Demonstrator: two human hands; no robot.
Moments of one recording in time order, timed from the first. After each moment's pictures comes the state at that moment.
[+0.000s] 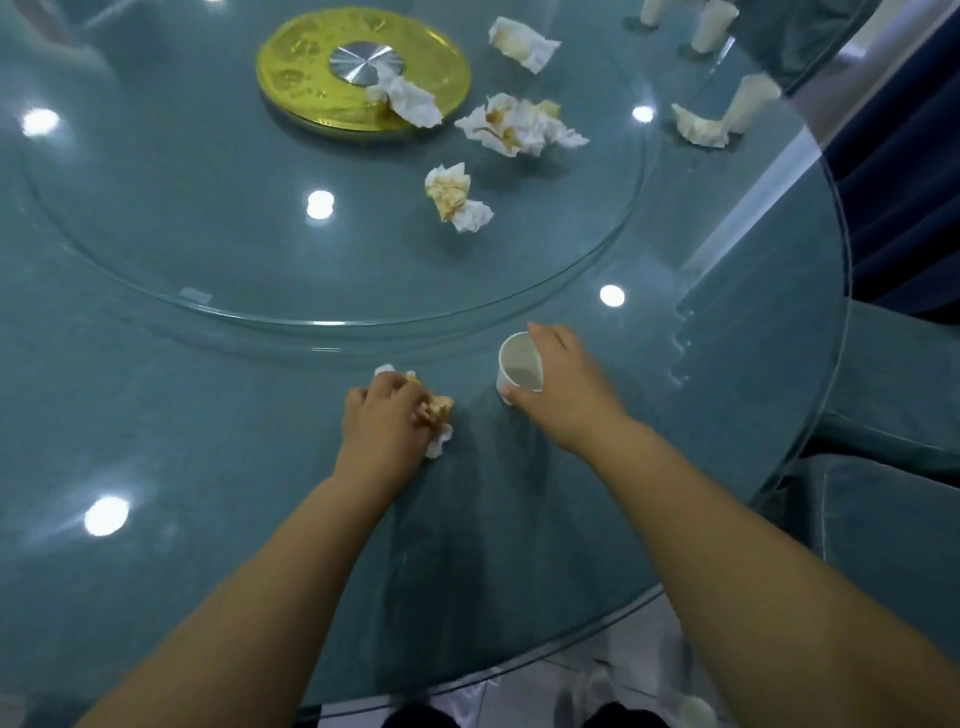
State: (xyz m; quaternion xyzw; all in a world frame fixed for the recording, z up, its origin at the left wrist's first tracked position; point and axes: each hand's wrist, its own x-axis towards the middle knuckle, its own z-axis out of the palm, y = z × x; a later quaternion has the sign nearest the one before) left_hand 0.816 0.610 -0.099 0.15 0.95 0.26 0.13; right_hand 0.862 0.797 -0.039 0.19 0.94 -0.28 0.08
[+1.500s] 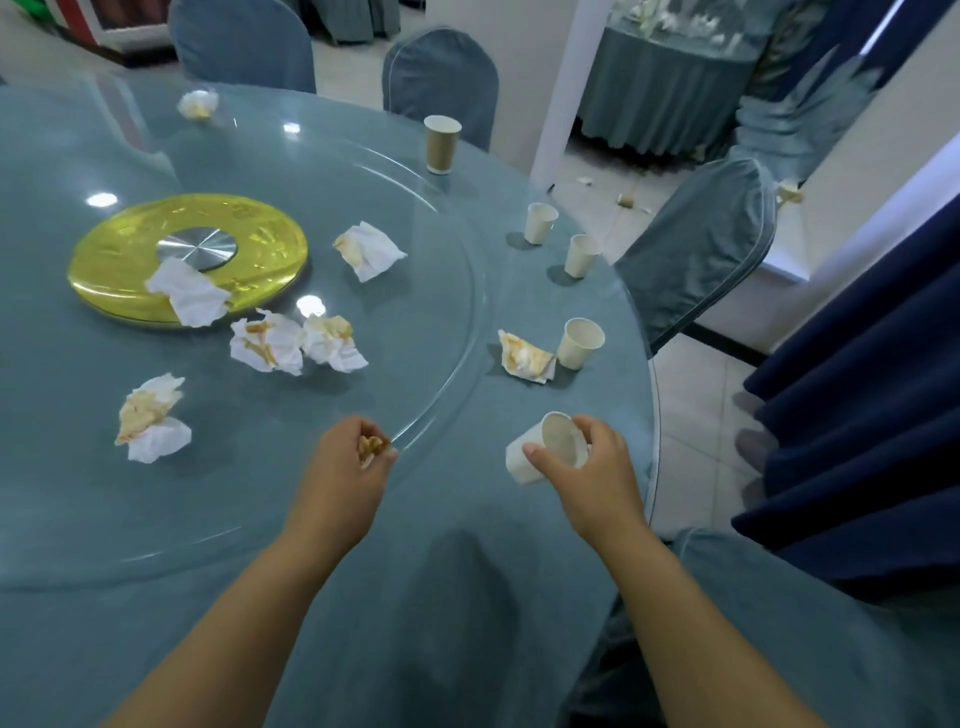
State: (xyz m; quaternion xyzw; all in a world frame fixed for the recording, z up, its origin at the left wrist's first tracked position) left_hand 0.721 1.009 0.007 -0.03 0.88 0.48 0.04; right_hand 0.768 1.234 0.030 0.25 0.86 -0.44 -0.04
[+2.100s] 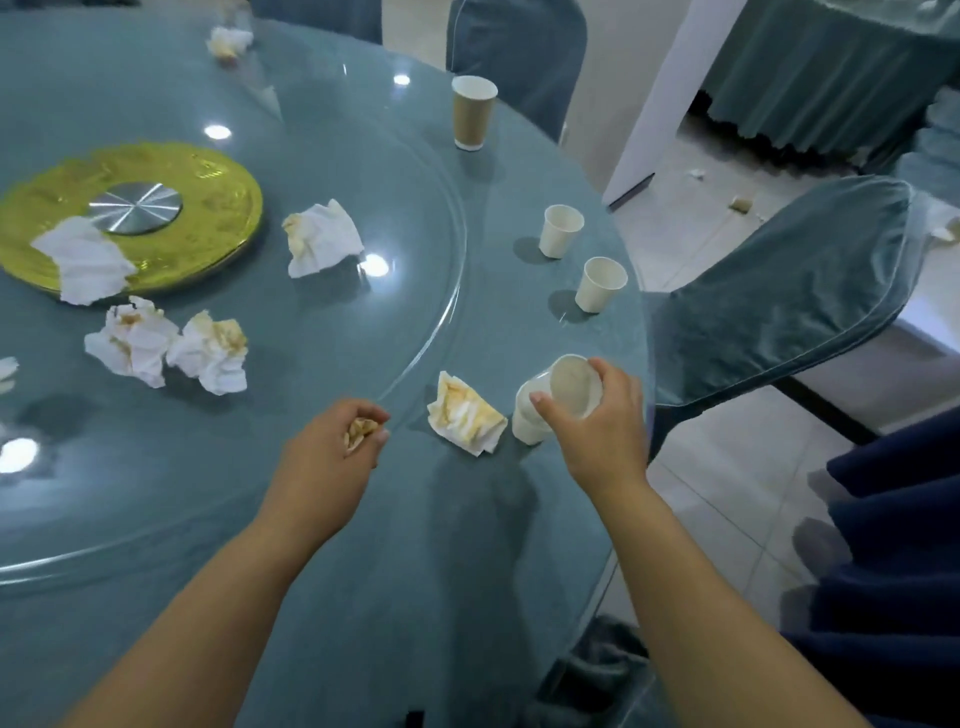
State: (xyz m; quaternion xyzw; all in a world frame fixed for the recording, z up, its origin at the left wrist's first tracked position) left_hand 0.619 1.182 0.002 -0.13 0.88 0.45 0.03; right_hand 0.569 1.419 0.006 0.13 0.90 -0.41 -0.05
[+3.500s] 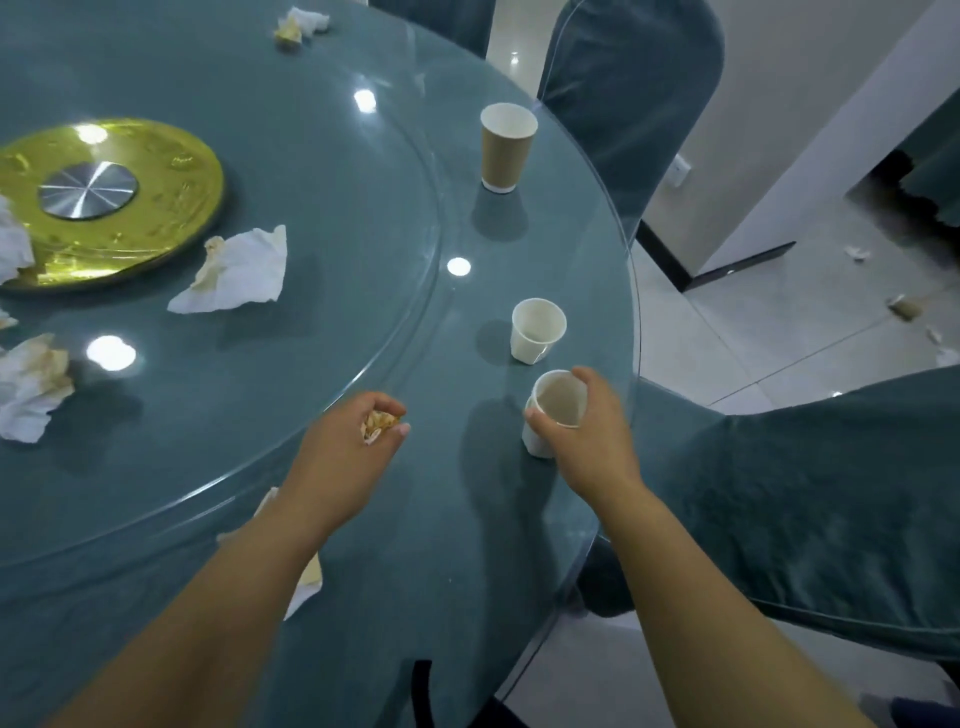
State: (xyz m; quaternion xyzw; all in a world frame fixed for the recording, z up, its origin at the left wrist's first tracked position) left_hand 0.400 1.354 -0.017 -0.29 0.85 0.44 -0.04; right_hand 0.283 1.556 -0.036 -0.02 0.89 -0.43 0.14
